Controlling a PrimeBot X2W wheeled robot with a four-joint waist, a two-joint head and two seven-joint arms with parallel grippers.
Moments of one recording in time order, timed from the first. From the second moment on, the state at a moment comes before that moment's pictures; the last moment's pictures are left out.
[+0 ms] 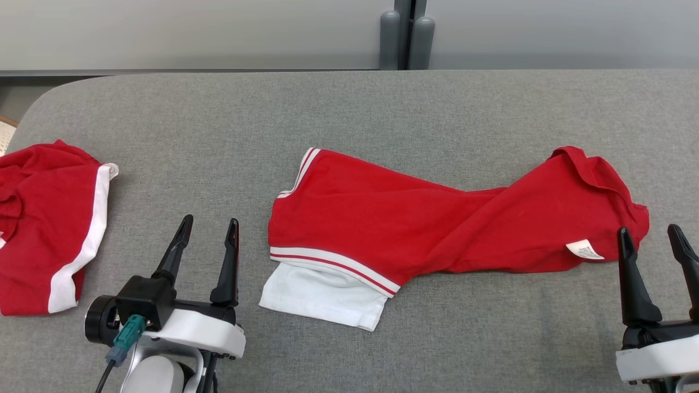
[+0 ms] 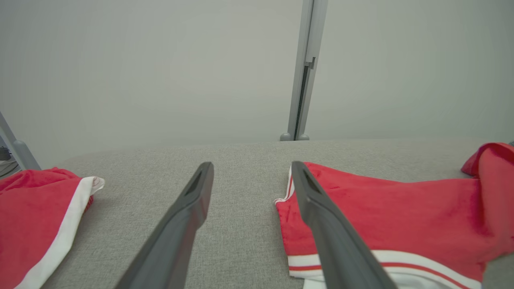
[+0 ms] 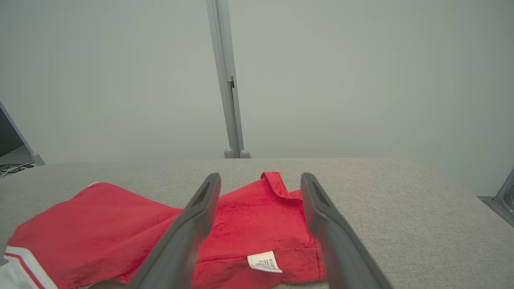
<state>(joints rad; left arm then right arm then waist) -0.15 0.09 -0.14 0.21 -0.21 -0.03 -0.26 0.08 -0.16 -0.08 -0.19 0.25 0.13 0.00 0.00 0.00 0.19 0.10</state>
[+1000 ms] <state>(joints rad) -0.14 0.10 -0.28 0.37 -0.31 -0.10 0.07 0.09 -0.16 -0.11 -0.14 0.26 0.13 0.04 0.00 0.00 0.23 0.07</state>
